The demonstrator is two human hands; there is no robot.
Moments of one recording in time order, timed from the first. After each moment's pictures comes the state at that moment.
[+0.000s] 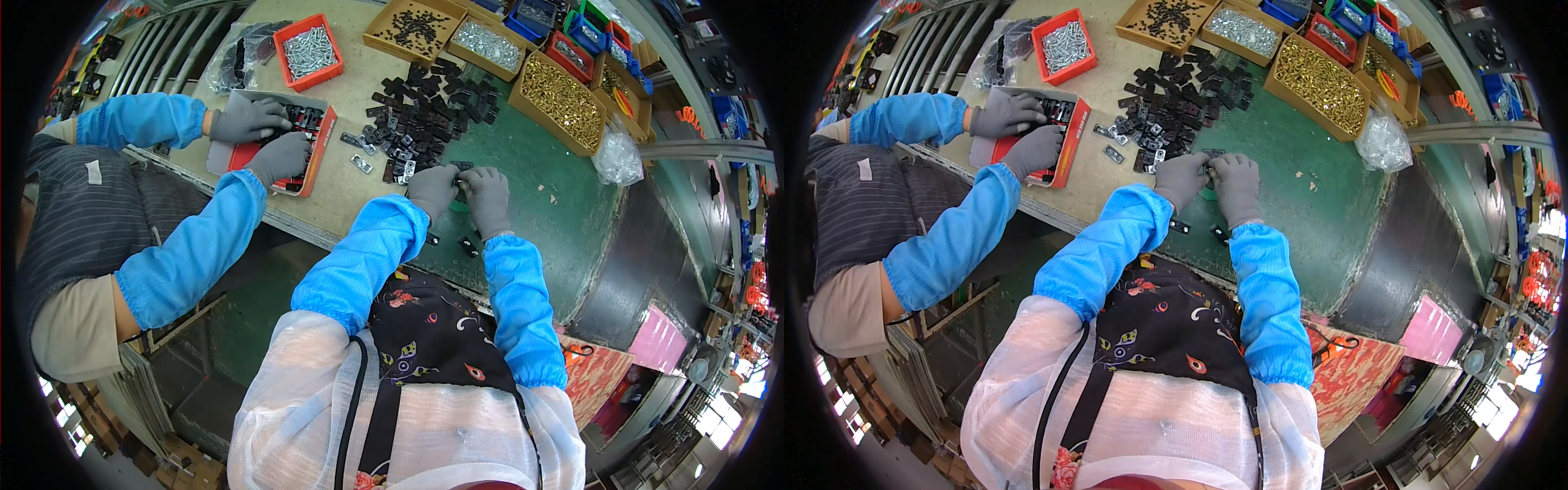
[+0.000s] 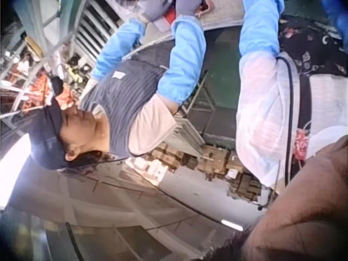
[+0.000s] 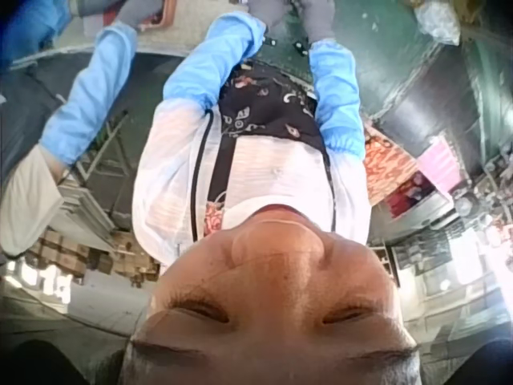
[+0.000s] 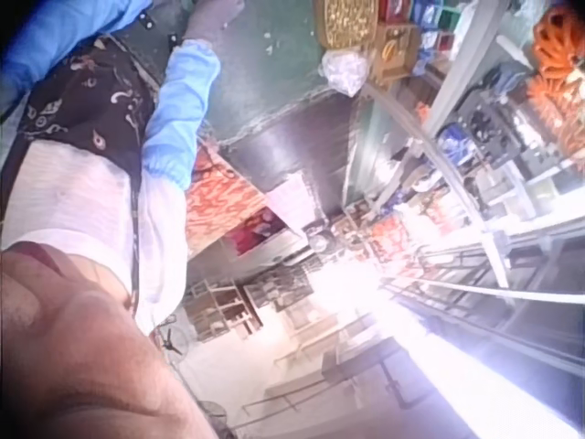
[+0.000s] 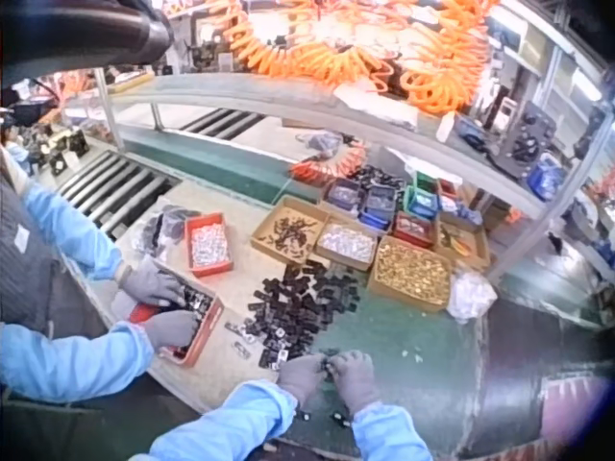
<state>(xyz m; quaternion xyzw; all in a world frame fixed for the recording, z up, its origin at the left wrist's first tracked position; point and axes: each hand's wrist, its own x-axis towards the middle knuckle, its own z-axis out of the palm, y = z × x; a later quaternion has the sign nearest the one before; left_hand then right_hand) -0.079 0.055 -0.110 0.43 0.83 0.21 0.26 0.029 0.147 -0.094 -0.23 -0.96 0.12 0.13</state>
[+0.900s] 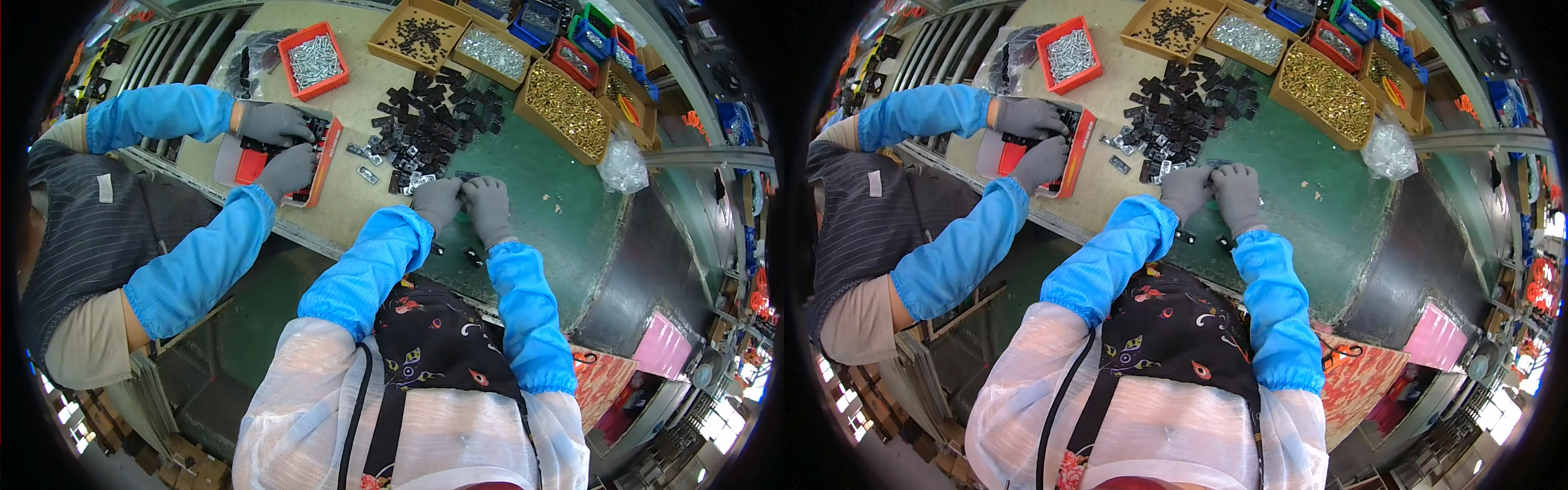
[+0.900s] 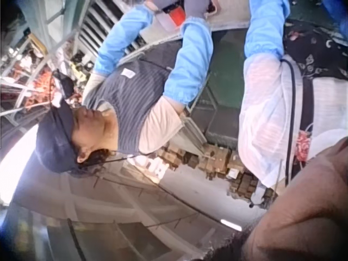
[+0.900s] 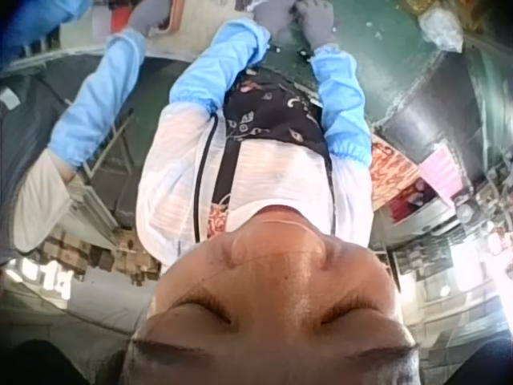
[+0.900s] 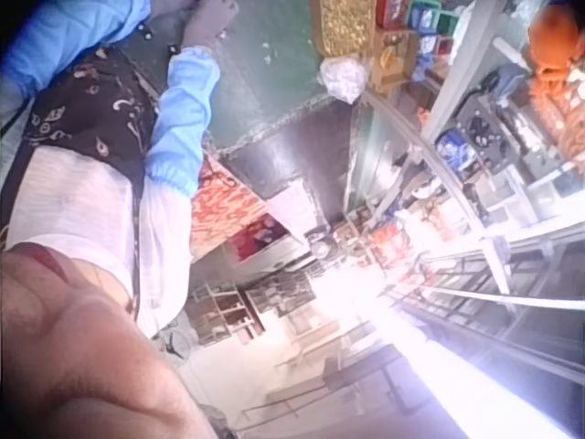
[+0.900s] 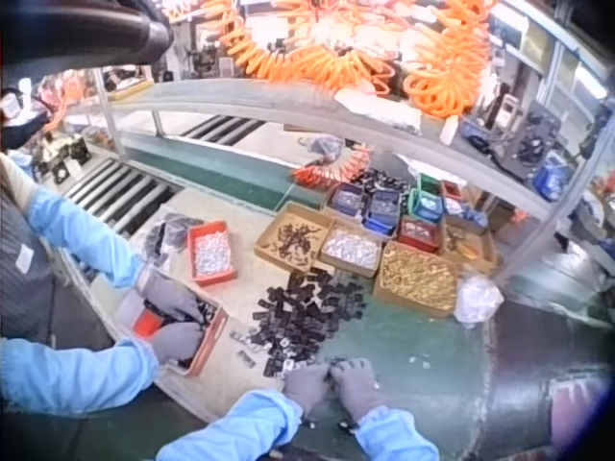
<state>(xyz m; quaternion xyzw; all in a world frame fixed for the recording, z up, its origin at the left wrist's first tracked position) -0.076 0.057 -0.115 0.44 0.84 0.22 0.24 0.027 0.150 -0.102 -0.17 -0.98 0.05 0.05</state>
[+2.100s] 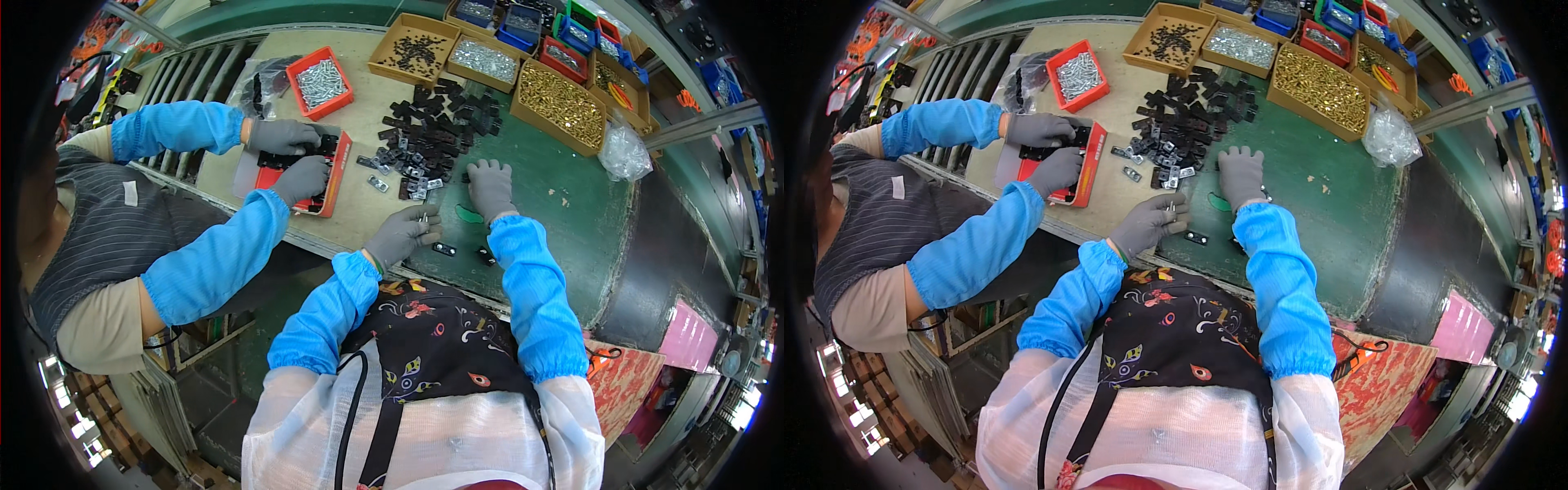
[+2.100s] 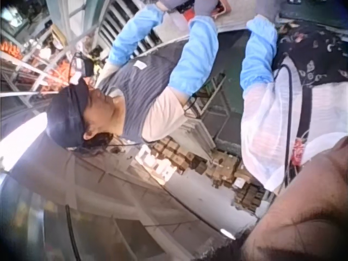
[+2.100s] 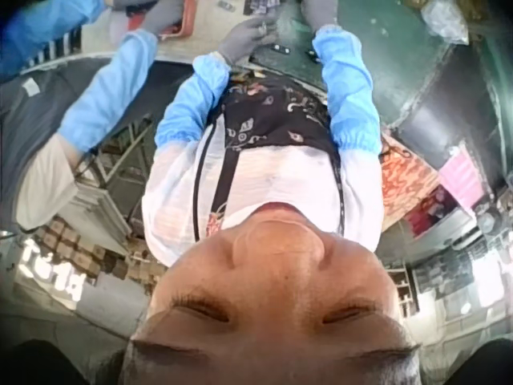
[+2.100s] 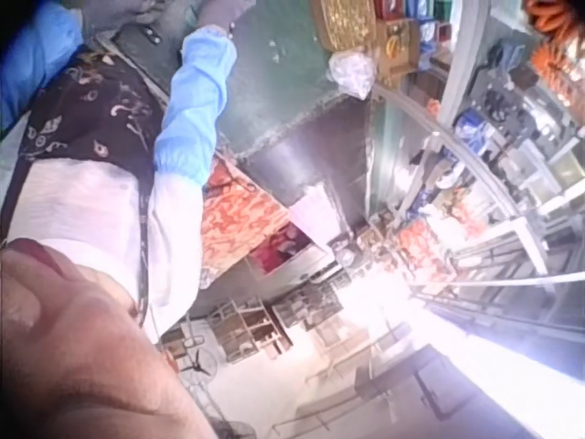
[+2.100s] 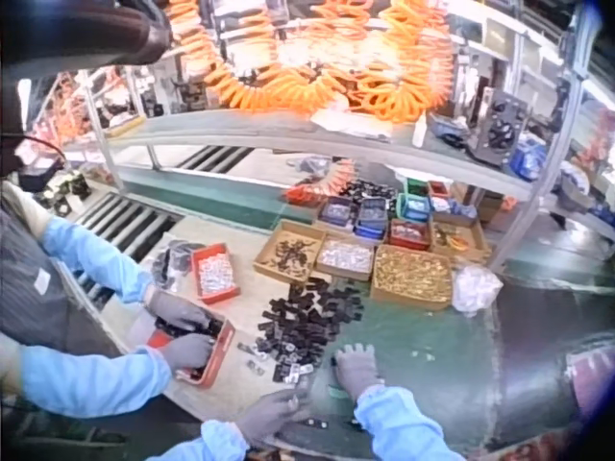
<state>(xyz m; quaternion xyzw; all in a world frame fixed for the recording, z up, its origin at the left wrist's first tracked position) -0.094 -0.050 -0.070 0.02 0.44 0.62 0.64 -0.004 0.155 -0.088 -0.25 -0.97 0.03 0.03</state>
